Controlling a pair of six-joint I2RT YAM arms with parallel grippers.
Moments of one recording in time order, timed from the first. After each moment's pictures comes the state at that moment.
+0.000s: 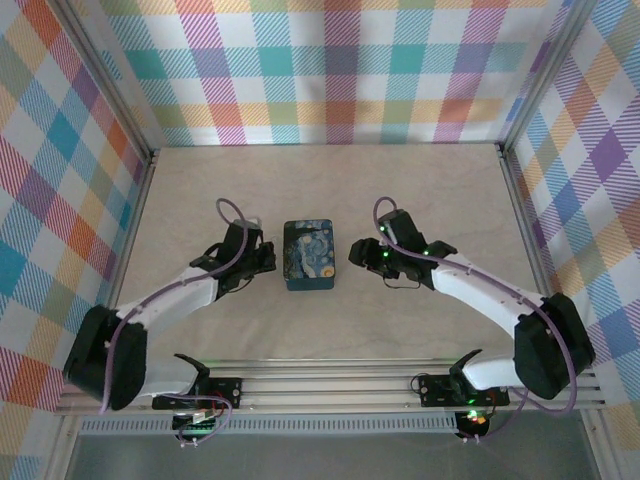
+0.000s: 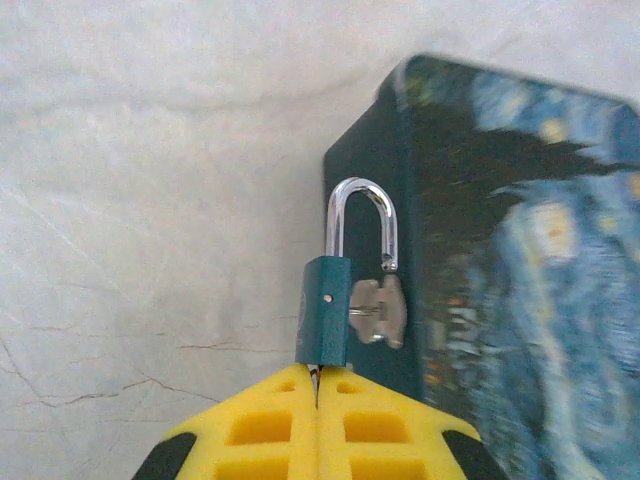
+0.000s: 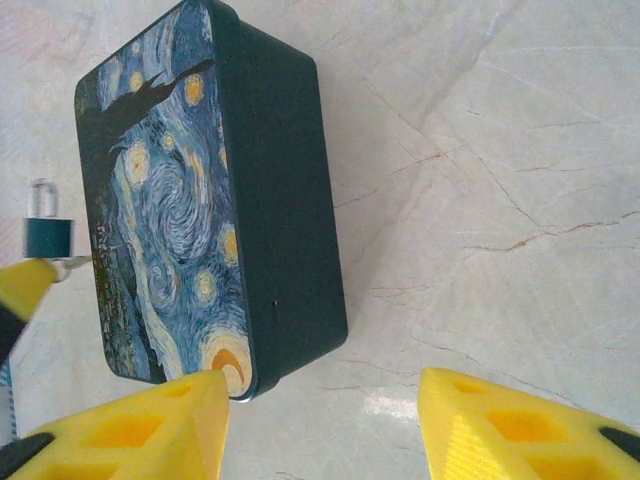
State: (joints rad) left arm -0.45 1.27 0.71 -0.22 -0.04 -0.58; right arm 0.61 1.33 0.86 -0.38 -0.17 0.86
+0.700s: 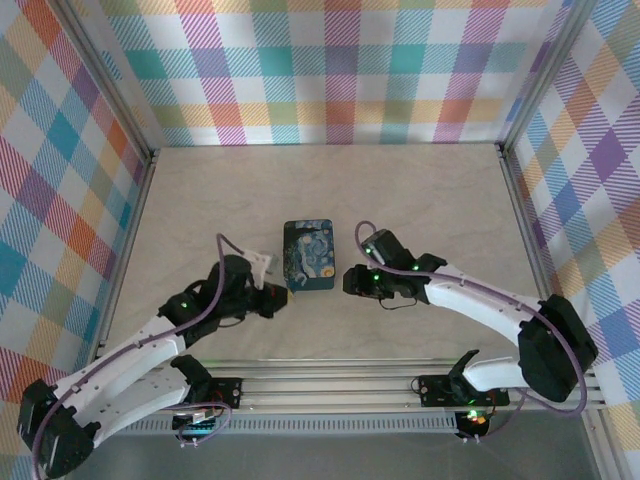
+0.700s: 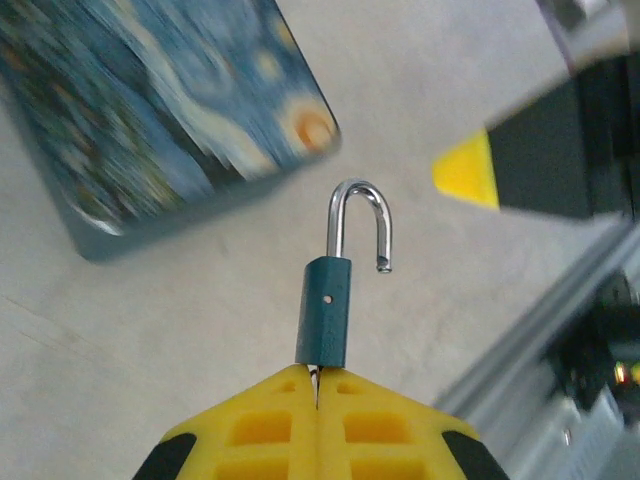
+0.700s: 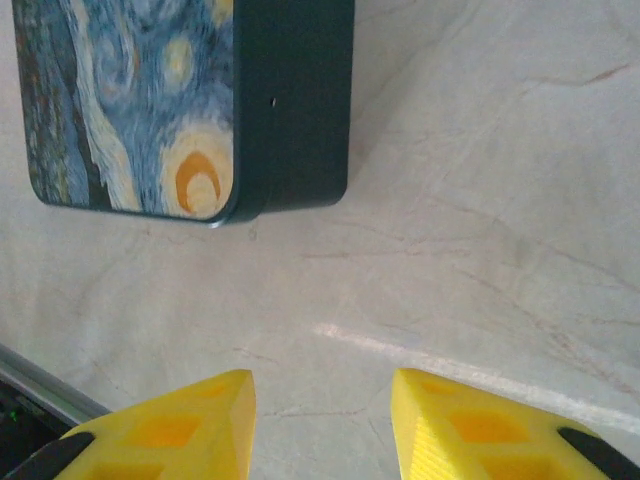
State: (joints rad) left arm -0.74 0.83 0.57 -0.43 0.22 -0.52; right arm 0.76 1.32 0.81 -0.46 -0.19 0.78
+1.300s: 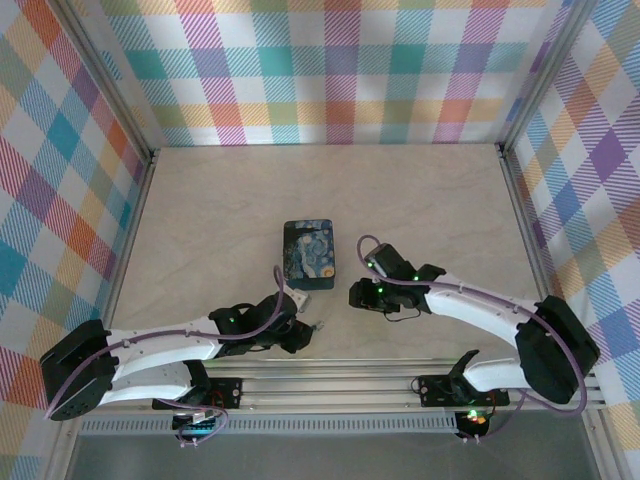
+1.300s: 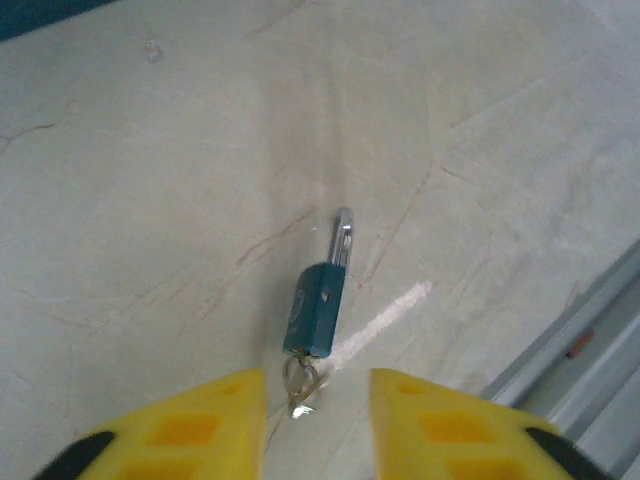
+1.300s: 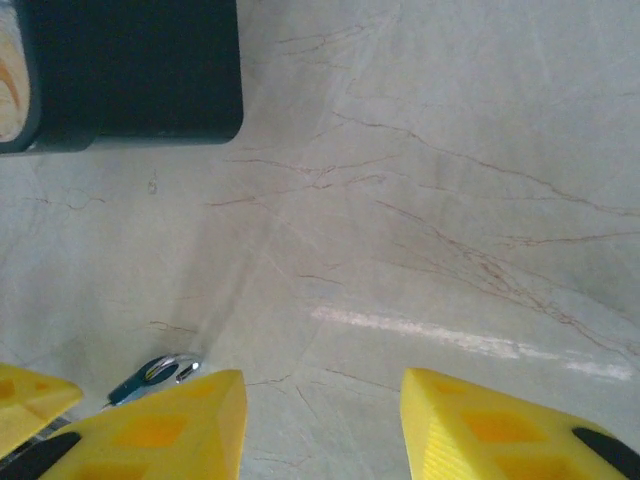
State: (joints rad) left arm -1.05 1.11 0.44 -0.24 -0.01 -0.58; right arm 0.77 1.30 0.71 -0.46 -0.16 0.83
